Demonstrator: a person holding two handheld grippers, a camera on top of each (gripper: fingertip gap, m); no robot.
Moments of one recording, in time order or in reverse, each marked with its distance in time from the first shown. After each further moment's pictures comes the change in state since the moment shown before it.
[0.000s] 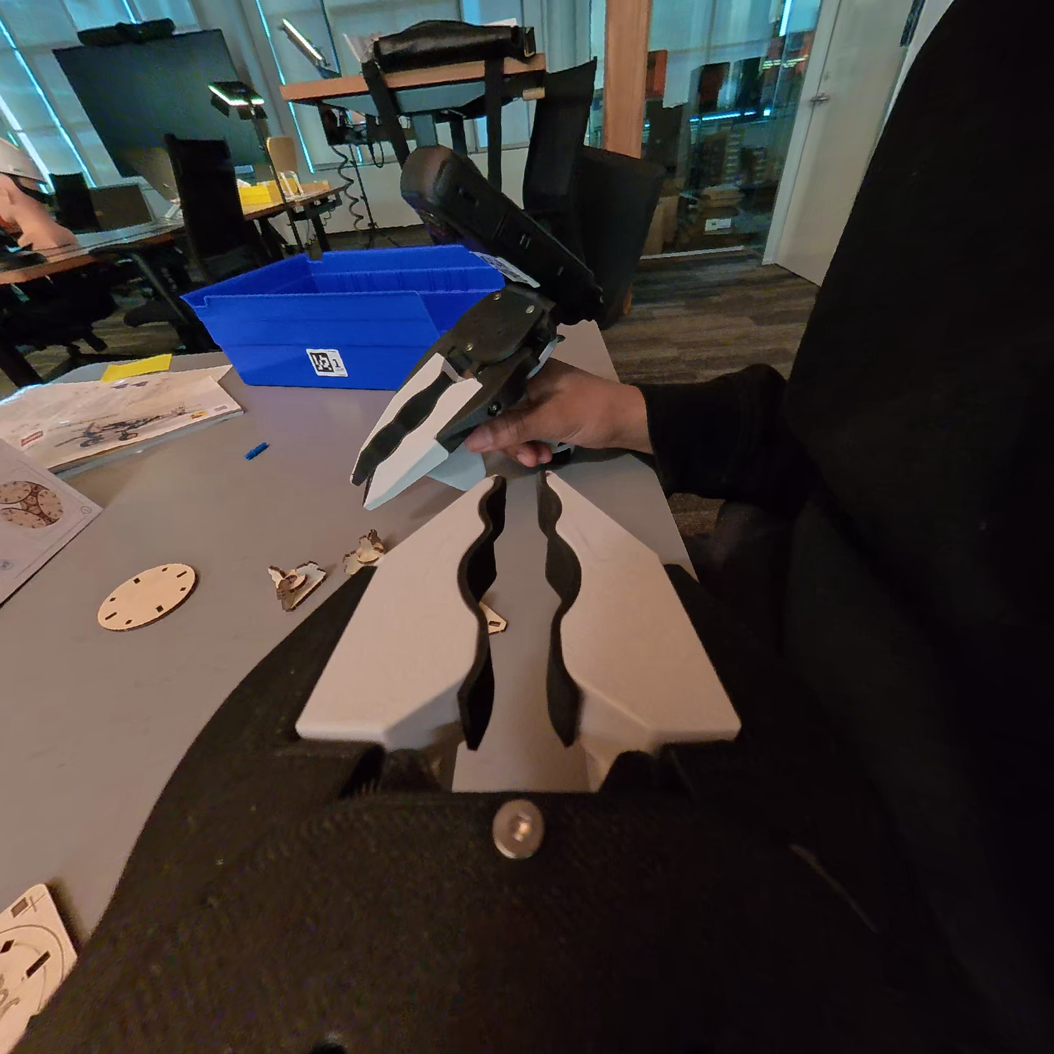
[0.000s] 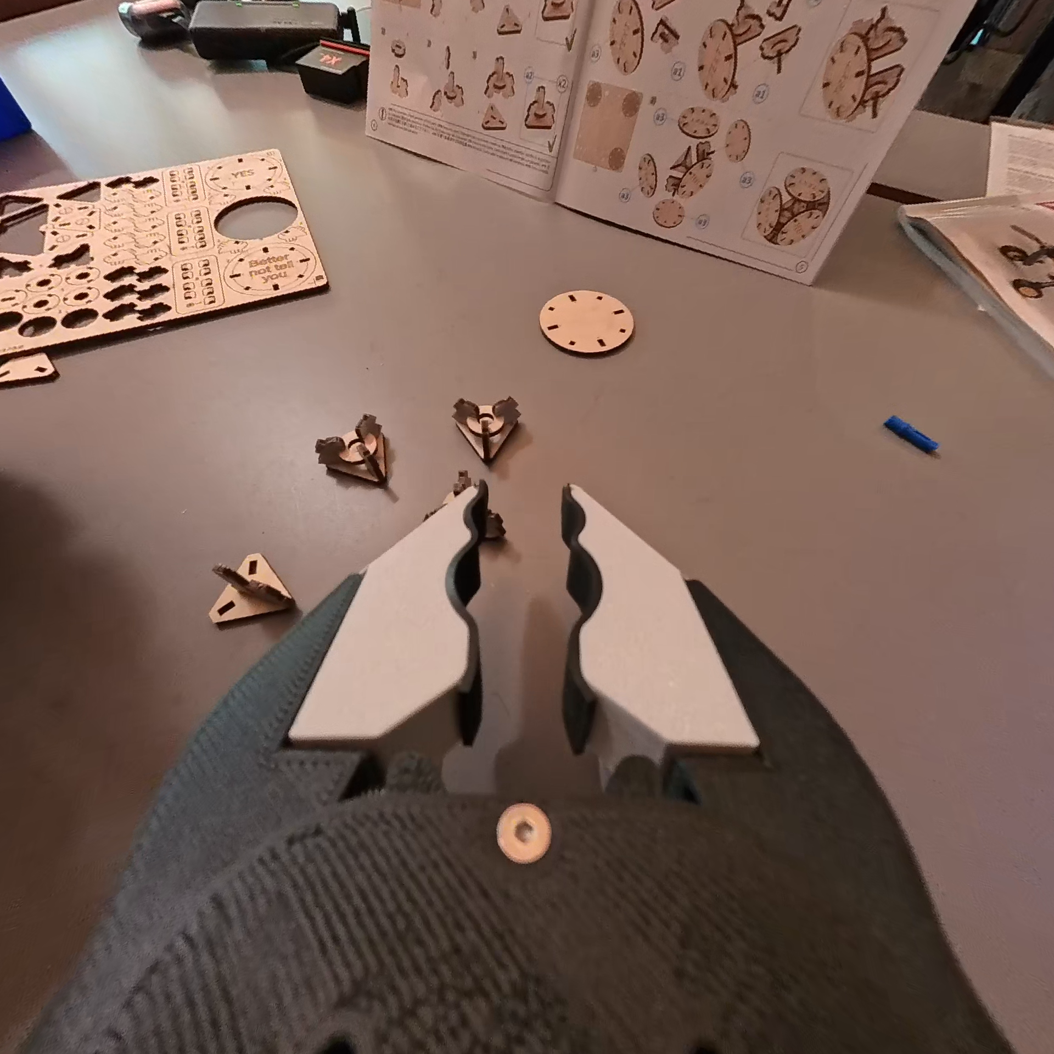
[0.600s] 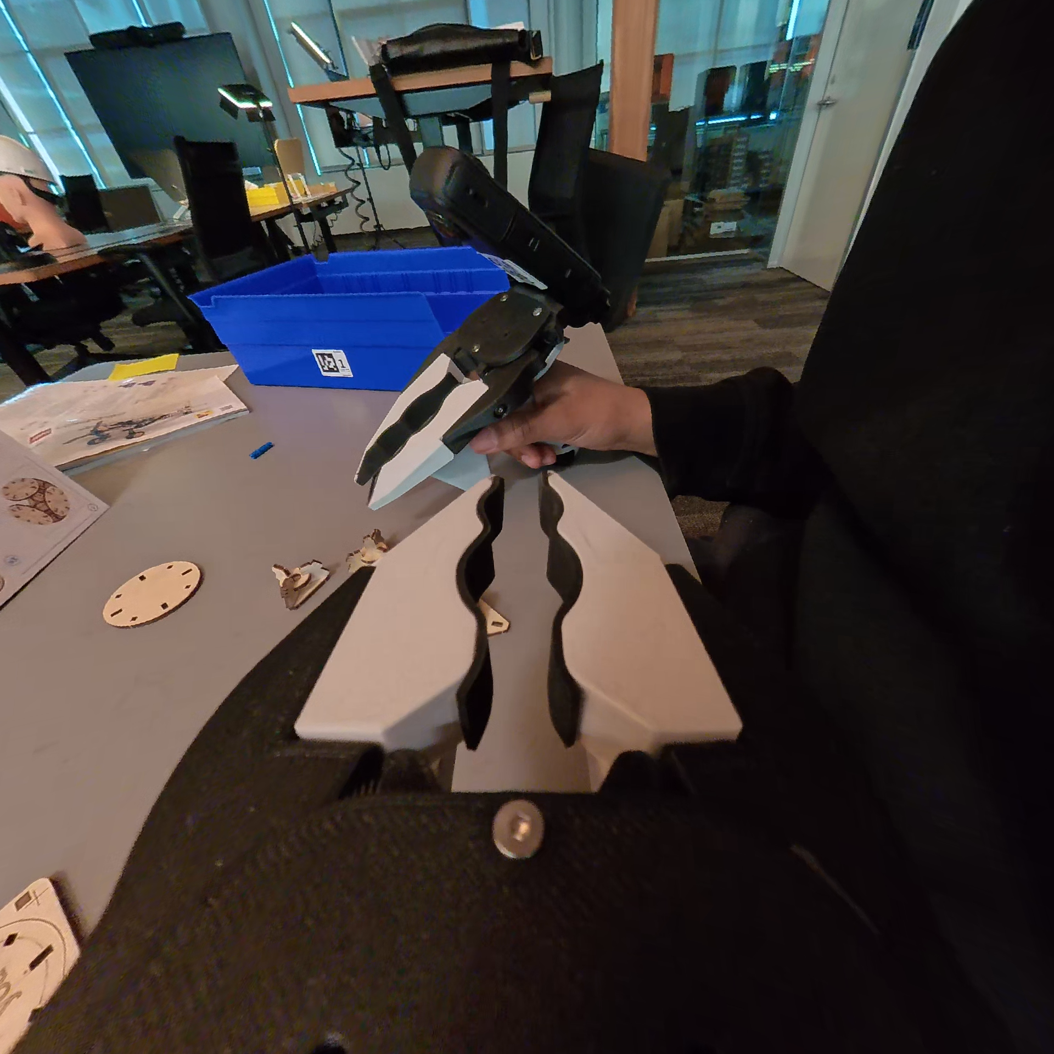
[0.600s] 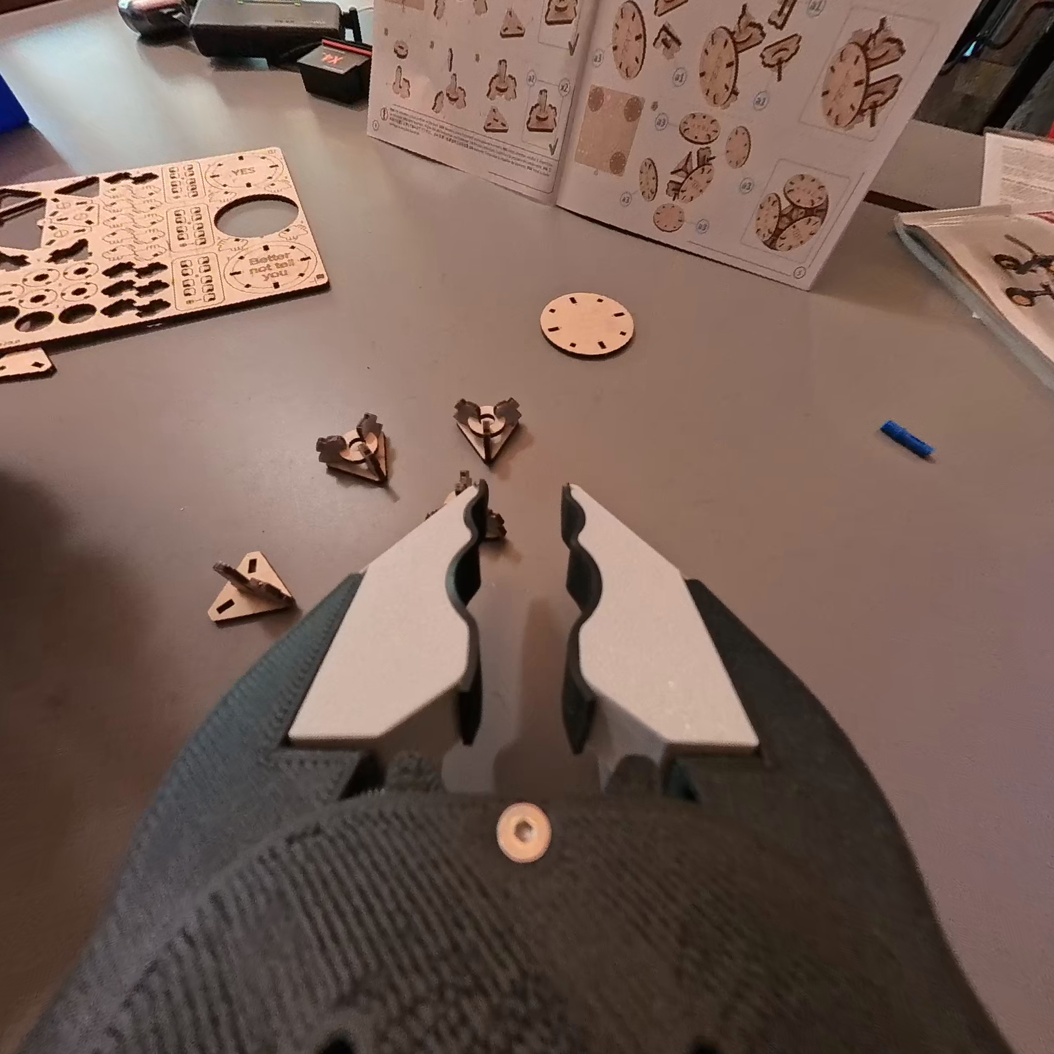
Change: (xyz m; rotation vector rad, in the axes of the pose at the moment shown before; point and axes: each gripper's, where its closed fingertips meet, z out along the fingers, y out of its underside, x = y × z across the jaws) left arm -0.003 0.000 0.000 0.004 -0.010 -0.003; right arm -0.001 0.000 0.000 0.002 0.005 -0.014
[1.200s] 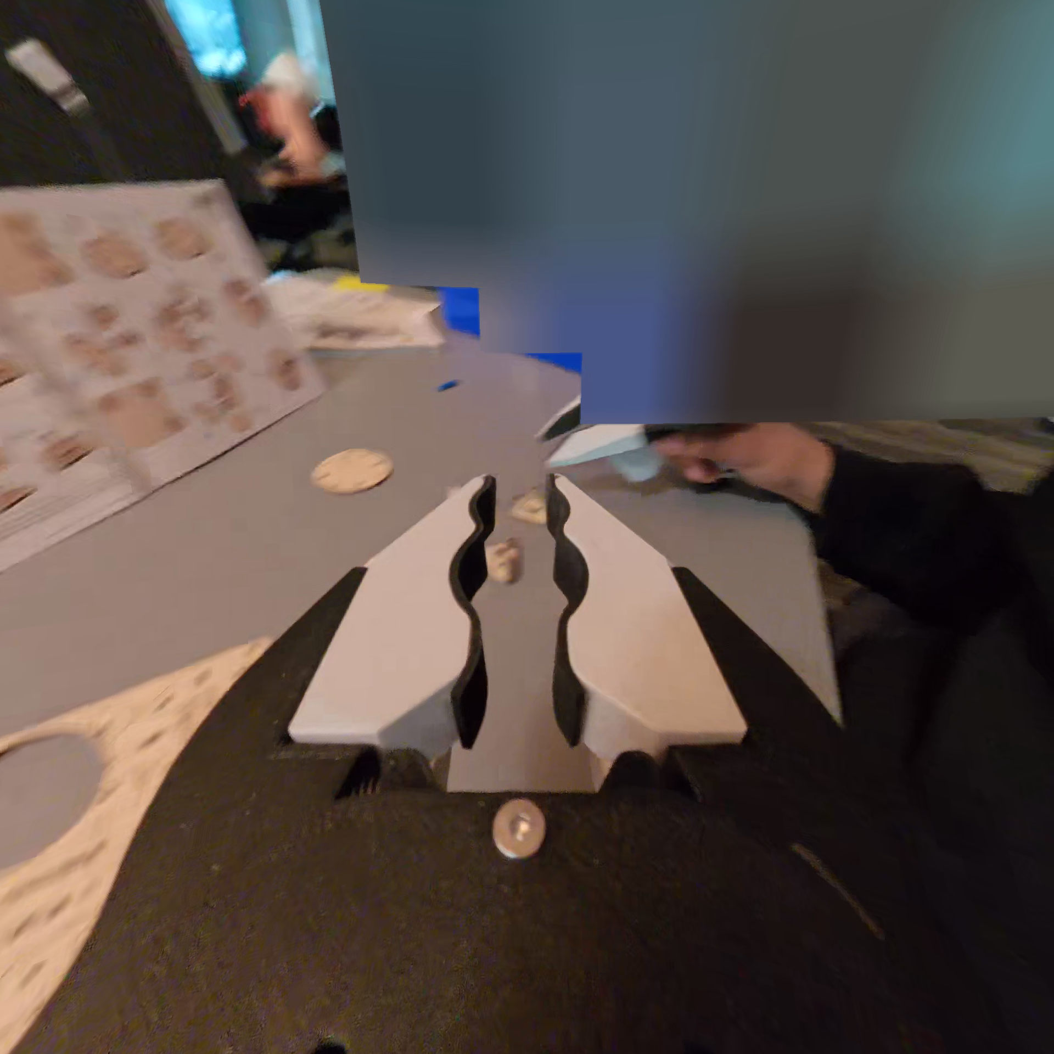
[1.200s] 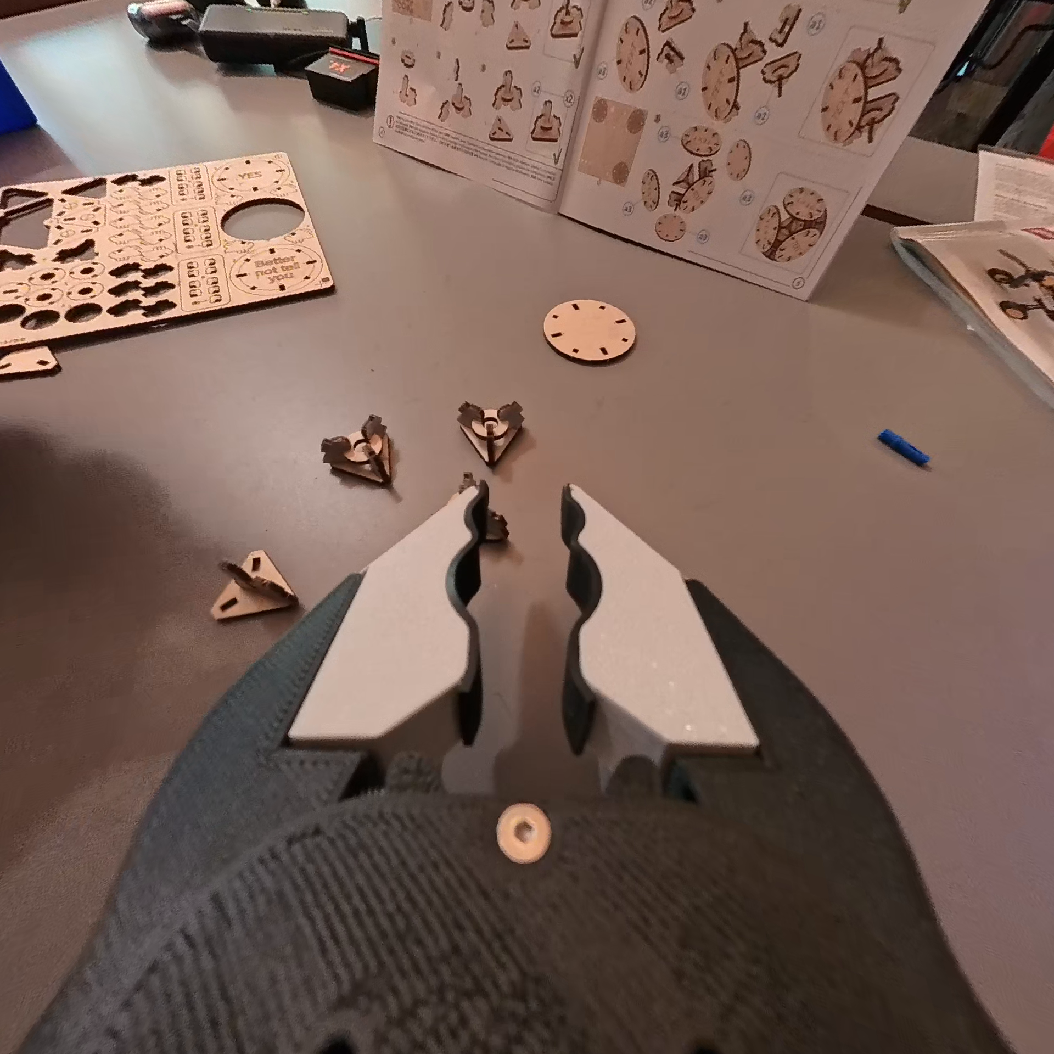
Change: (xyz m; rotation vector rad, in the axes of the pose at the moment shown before) left arm -0.079 0.005 -0.046 -0.014 -0.339 -0.221; right arm -0.002 -0.002 -0.002 0.015 0.000 -0.015
